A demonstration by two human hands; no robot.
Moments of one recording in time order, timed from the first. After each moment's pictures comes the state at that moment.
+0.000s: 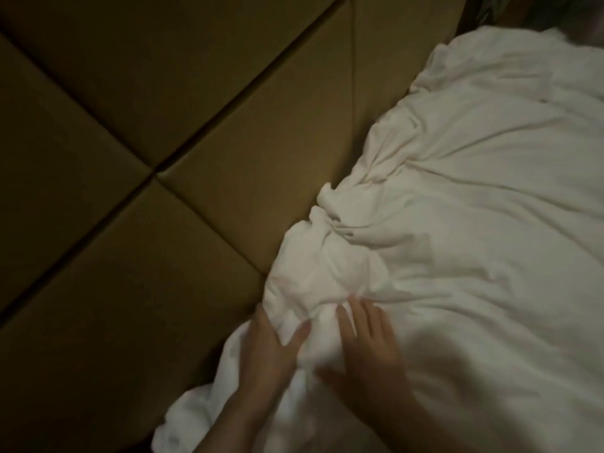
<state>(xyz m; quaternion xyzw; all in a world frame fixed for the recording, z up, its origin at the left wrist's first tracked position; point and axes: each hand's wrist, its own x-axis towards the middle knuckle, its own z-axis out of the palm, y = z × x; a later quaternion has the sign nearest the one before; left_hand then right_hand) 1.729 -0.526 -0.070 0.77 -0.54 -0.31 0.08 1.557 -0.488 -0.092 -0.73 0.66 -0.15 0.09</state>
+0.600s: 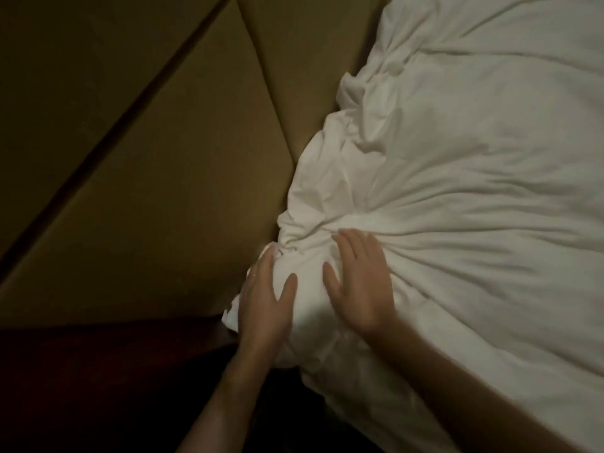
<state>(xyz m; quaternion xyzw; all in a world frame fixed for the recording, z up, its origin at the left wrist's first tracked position) 1.838 -0.422 -0.062 0.71 -0.60 -0.32 0.17 1.677 -0.405 -0.093 -0.63 0.73 -0.23 0.13</state>
